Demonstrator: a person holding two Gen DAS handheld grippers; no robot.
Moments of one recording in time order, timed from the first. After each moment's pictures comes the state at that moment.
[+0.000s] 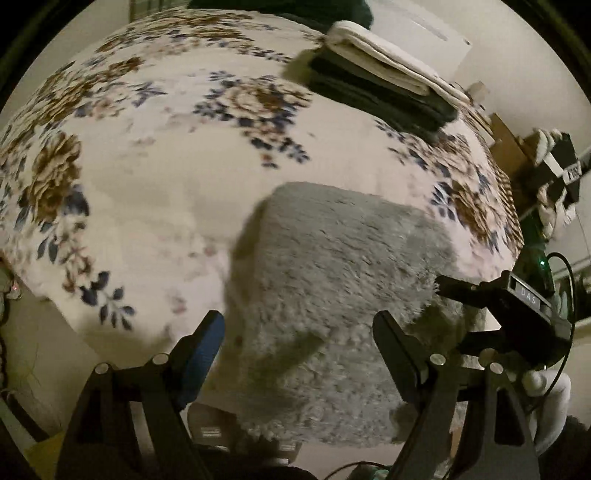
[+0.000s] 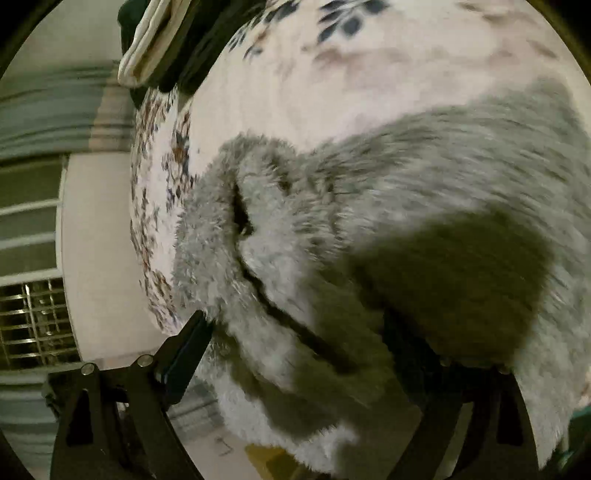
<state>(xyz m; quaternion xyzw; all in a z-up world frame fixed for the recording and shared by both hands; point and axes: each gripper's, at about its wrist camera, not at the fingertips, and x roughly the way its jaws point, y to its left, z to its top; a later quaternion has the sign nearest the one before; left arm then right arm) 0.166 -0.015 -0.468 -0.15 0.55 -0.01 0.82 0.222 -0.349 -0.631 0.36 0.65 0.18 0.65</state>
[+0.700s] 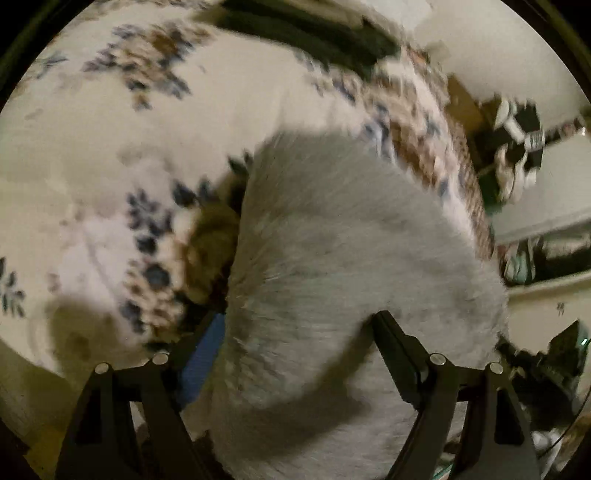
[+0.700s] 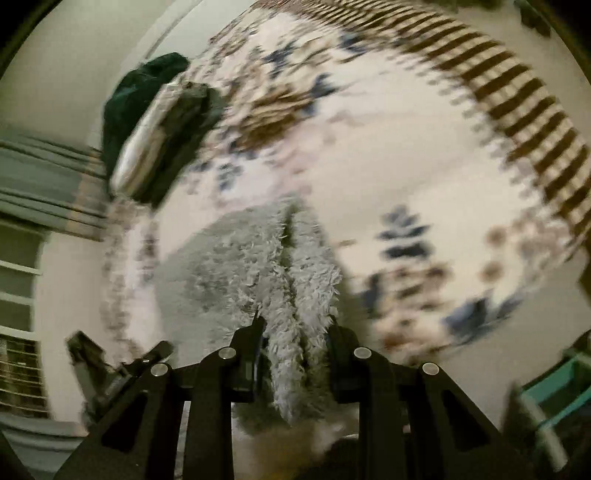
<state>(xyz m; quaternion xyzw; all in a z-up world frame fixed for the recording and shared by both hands) 0.181 -0.117 -0.526 -0.16 0.62 -0.14 0.76 0.082 -0.533 -0.547 0.35 0.54 -0.02 0.76</state>
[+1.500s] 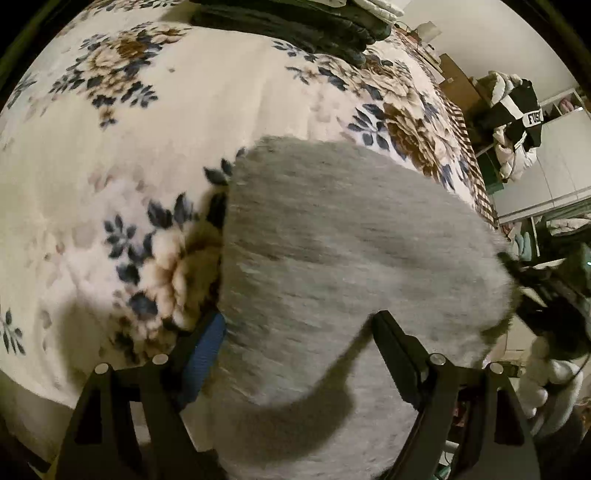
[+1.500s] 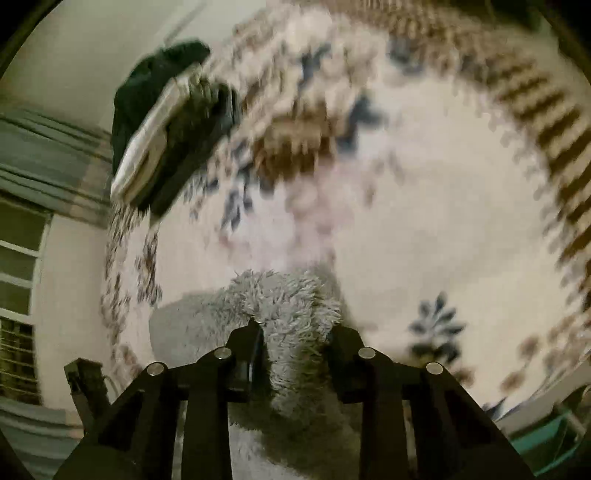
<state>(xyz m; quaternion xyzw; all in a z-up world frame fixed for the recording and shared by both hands) 0.211 -0.126 -0.521 -0.14 0.62 -0.15 0.76 0.187 -0.540 -0.550 0.33 0.52 0.03 0.79</state>
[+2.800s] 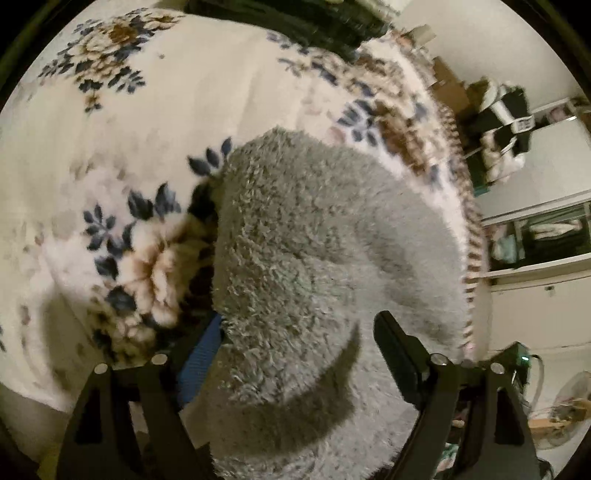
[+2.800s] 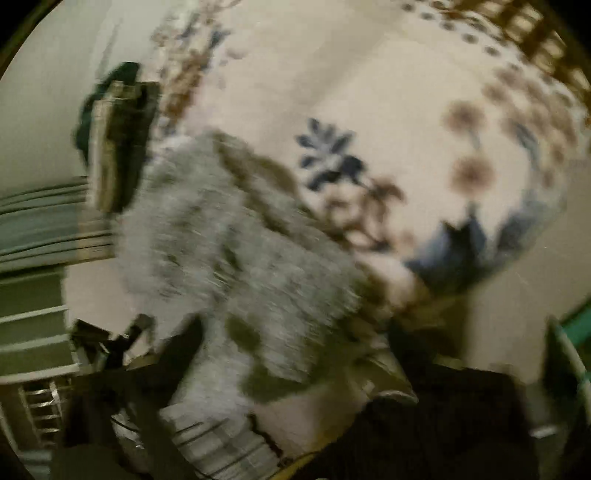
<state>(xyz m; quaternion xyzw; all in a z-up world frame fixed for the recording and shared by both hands) 0.207 -0.120 -0.525 -0.18 0.61 -0.19 0.75 0.057 -0.561 -0.642 0.50 0.56 0.03 0.66</state>
